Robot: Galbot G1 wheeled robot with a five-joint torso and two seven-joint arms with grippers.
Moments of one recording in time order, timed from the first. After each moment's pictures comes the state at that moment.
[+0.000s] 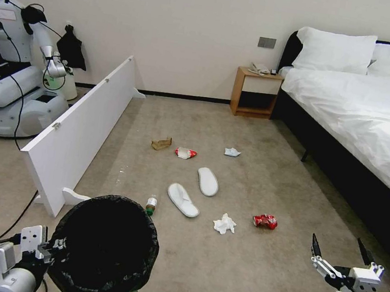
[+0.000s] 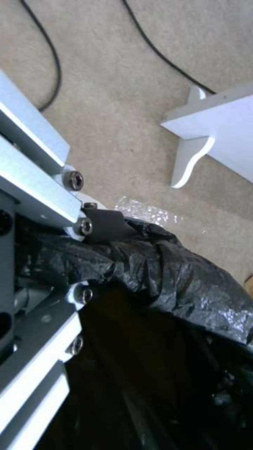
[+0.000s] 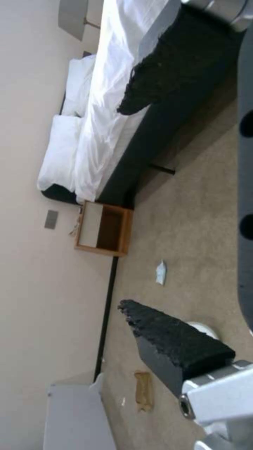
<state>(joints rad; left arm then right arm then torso) 1.66 -1.29 -0.82 -2.41 -0.73 0.74 -0.40 -1.69 1.46 0.92 2.16 0.14 0.18 -0.15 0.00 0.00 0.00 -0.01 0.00</state>
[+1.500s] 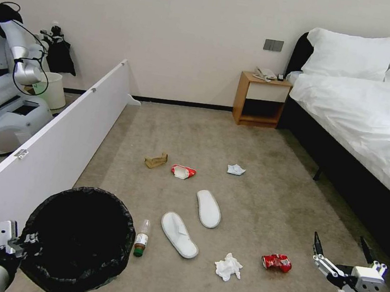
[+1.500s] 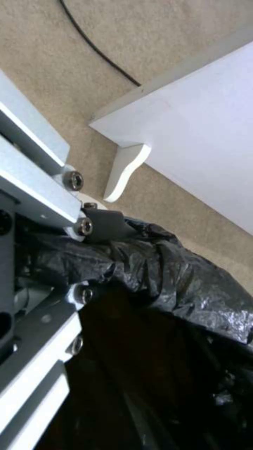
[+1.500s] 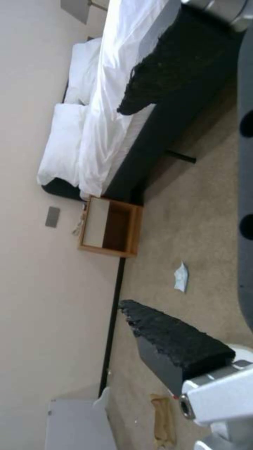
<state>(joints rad) 1.65 -1.30 -0.96 -2.39 -0.78 0.74 -0.41 -1.69 1.45 0.92 2.16 0.15 0.18 -0.14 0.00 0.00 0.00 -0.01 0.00</state>
